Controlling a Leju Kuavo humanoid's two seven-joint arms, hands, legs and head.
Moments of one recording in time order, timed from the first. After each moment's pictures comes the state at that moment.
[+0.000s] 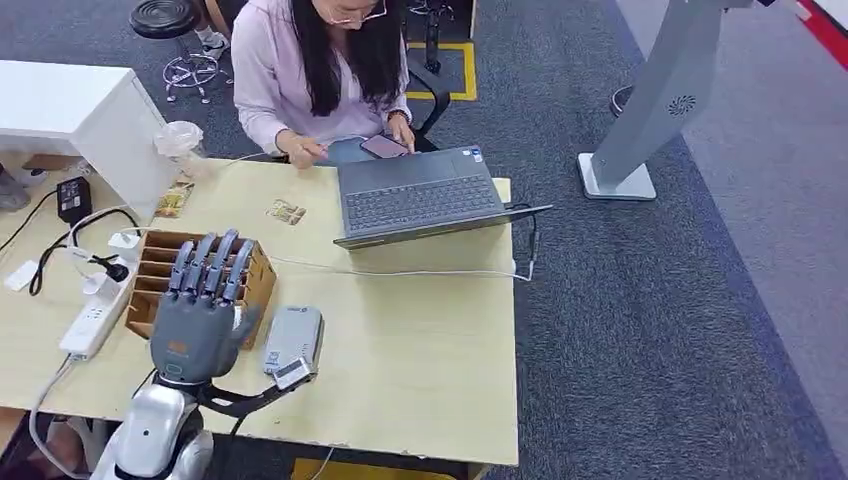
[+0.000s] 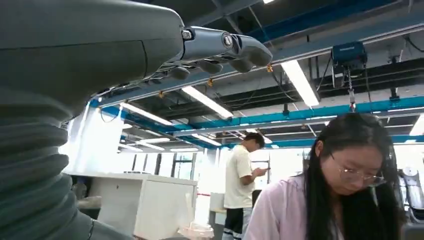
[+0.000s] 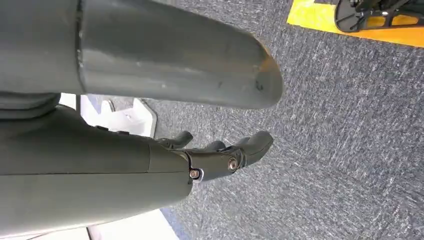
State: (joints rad) left arm -0.16 0.05 -0.38 -1.48 -1.49 0.58 -0.06; right arm -0.06 0.07 -0.94 -0.20 1.18 0.00 0.12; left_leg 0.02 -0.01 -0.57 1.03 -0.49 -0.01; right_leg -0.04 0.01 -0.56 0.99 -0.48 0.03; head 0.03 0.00
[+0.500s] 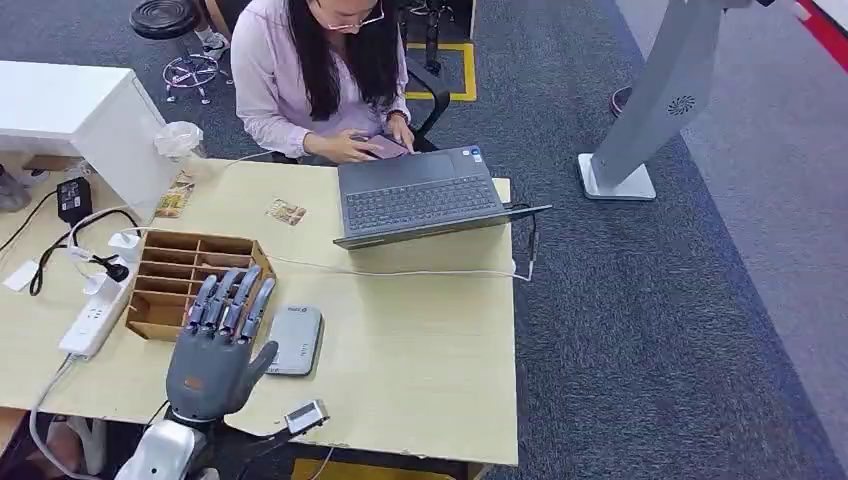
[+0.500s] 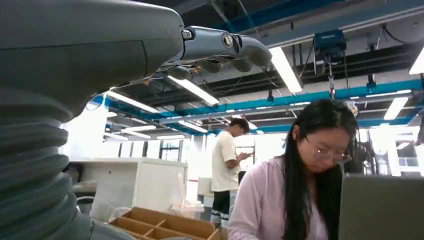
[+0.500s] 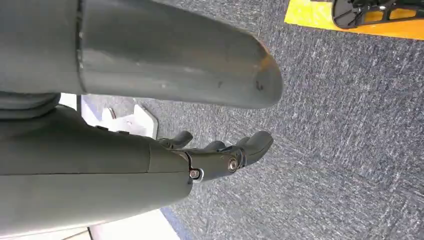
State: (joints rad) left arm -0.04 0.07 -0.43 -1.54 -1.51 0.55 -0.07; right arm -0.06 0.07 -0.97 -0.20 1.17 -0.02 0.12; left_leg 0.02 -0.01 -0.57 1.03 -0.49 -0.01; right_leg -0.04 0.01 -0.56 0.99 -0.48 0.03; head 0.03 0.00
